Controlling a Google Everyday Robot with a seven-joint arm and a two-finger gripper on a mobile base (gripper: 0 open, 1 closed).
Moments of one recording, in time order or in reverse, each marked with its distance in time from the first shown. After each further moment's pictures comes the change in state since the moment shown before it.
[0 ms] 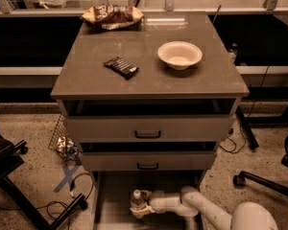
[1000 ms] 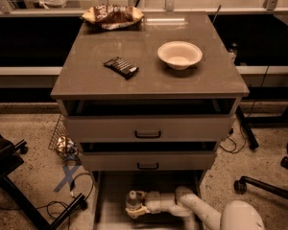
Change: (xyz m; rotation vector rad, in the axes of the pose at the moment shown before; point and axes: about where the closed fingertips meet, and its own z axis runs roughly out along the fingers) arm 0.016 -0.004 0.023 -0.016 -0.028 0.004
